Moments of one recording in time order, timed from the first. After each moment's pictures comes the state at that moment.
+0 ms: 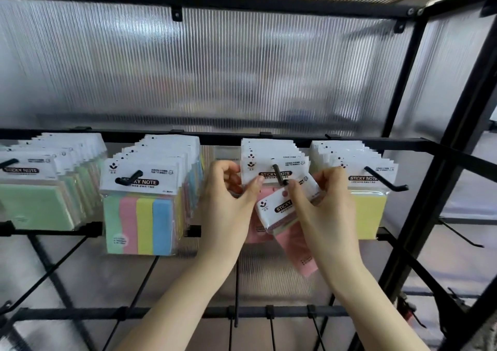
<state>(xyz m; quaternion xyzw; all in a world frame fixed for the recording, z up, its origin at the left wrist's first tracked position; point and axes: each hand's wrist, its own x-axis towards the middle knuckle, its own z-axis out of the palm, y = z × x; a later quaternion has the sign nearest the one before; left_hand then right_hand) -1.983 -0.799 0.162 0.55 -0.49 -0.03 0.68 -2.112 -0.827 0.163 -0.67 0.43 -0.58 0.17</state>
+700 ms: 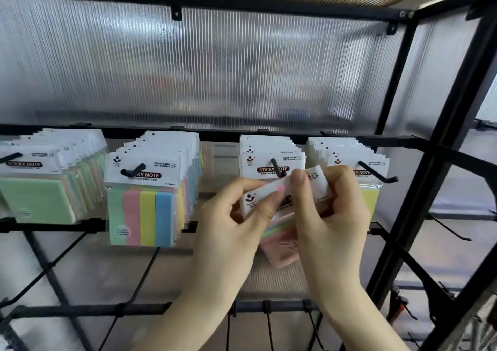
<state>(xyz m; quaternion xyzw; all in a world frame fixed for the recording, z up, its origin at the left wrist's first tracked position) -2.004 -0.735 0.174 0.45 -0.57 -0.09 0.69 -2.103 -0.774 0.177 -0.62 0.26 -0.72 0.17</state>
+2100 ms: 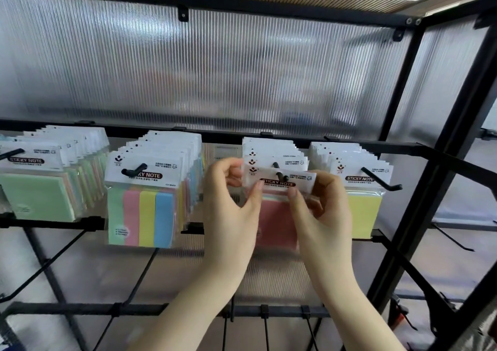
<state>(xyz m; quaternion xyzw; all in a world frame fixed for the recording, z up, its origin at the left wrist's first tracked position) -2.001 -0.776 0.161 0.50 -0.49 0.00 0.71 -2.106 -0.810 0.155 -0.64 0.27 -0.66 0.29</state>
